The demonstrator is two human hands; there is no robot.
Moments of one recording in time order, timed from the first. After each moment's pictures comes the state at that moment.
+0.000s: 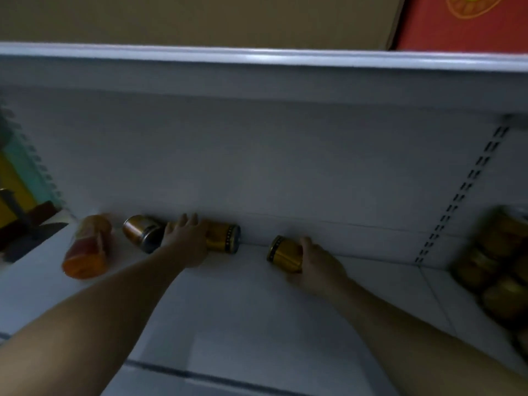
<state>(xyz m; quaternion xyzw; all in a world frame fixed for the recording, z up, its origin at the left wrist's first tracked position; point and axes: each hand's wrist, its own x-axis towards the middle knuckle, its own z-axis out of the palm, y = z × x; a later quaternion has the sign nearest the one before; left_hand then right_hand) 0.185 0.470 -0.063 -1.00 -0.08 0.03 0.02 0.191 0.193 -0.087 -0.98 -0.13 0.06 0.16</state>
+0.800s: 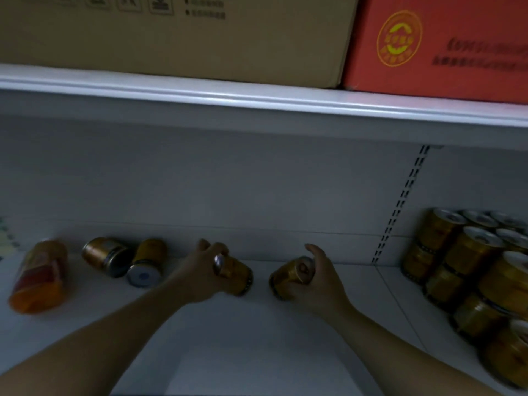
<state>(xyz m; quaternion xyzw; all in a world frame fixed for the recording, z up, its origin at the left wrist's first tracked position) 0.153 0.406 -0.058 -0.96 0.10 -0.03 -0.27 0.147 0.147 -0.082 -0.88 -0.02 -0.02 0.47</state>
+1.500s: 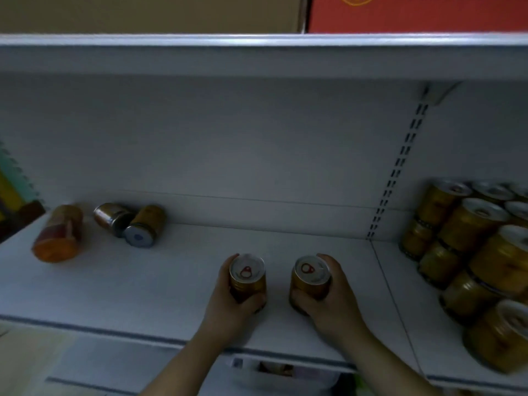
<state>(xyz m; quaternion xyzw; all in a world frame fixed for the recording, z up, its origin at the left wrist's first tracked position) 0.051 0.274 -0.114 -0.78 -0.06 -0.07 -0.62 0.080 0.075 -0.116 -0.83 -0.03 0.01 0.56</state>
